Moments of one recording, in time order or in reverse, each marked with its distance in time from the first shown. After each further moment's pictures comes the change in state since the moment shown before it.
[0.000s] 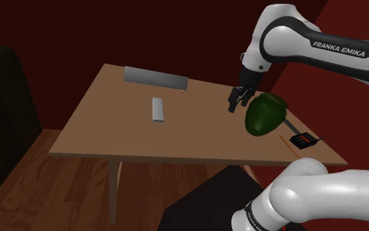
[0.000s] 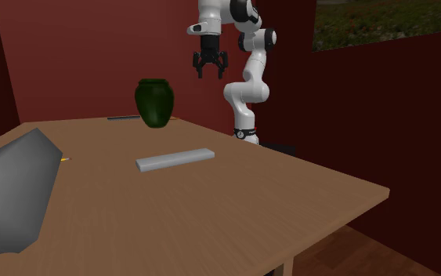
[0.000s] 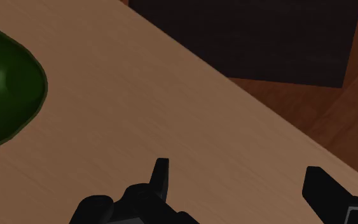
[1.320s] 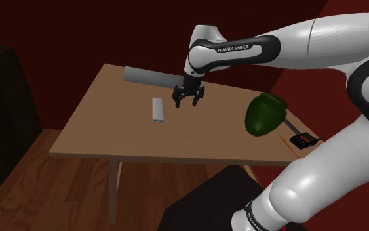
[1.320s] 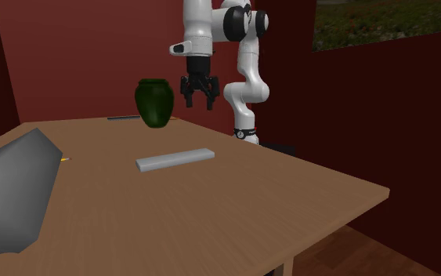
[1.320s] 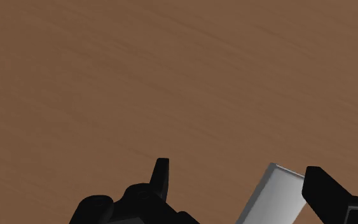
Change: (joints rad) arm 0.013 0.622 0.129 0.253 0.064 0.403 0.348
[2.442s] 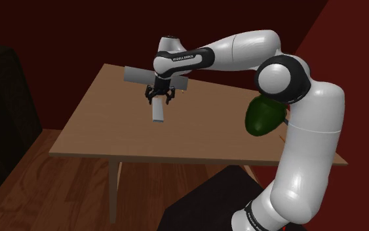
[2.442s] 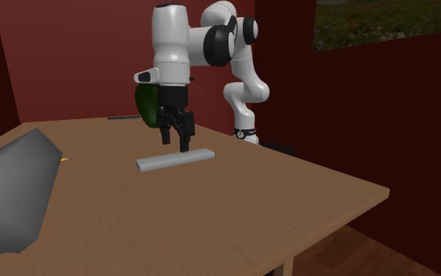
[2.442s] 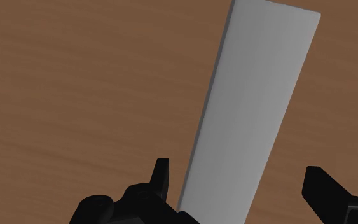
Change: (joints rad) arm 0.036 0.559 0.001 0.505 -0.046 0.084 0.223
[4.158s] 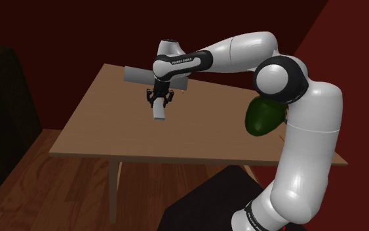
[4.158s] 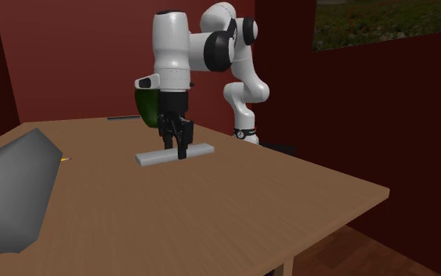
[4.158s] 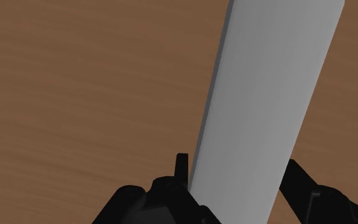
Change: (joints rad) arm 0.001 0.014 -0.001 -0.014 -0.002 0.029 0.003
